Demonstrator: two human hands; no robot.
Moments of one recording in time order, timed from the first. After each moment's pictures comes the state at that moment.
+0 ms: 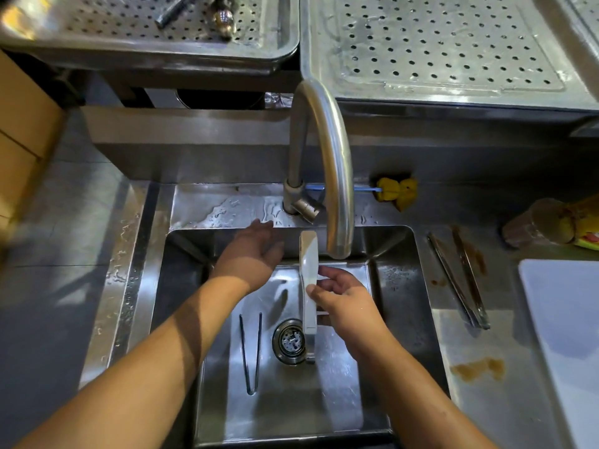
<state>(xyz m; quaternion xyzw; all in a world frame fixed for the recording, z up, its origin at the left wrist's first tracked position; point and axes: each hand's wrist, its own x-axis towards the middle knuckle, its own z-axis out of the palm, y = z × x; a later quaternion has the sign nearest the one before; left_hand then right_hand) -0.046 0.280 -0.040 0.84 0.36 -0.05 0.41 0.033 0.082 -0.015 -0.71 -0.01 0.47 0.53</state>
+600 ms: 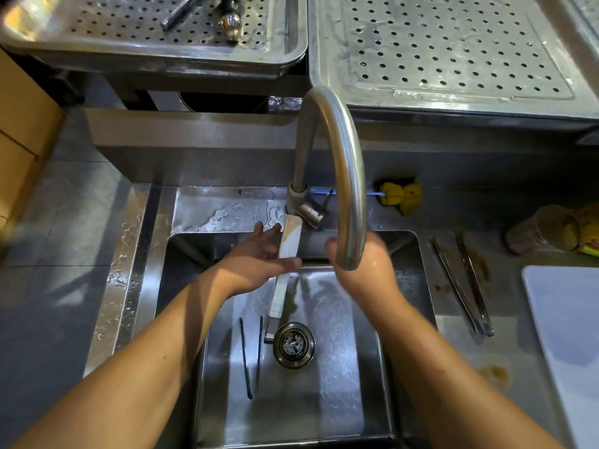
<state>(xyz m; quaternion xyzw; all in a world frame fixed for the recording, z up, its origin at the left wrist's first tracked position) -0.046 0.295 -0.033 0.79 0.30 -0.14 0.52 0.079 0.125 0.027 -0.85 -0.19 0.28 0.41</state>
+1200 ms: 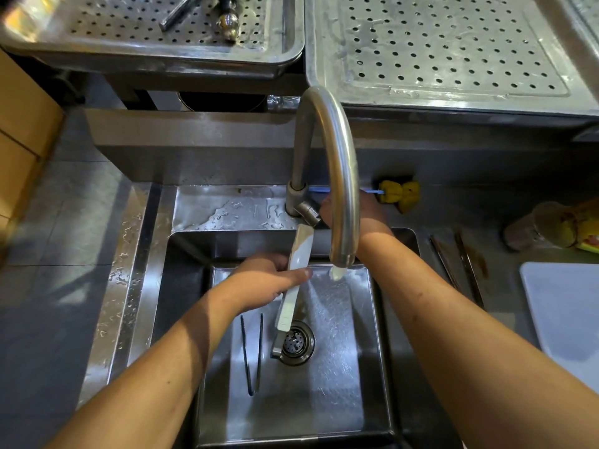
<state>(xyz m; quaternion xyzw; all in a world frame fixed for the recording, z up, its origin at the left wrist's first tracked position) -0.053 0.257 -0.019 0.73 0.36 -0.14 0.57 0.146 0.177 0.006 -0.90 -0.28 0.26 0.21</state>
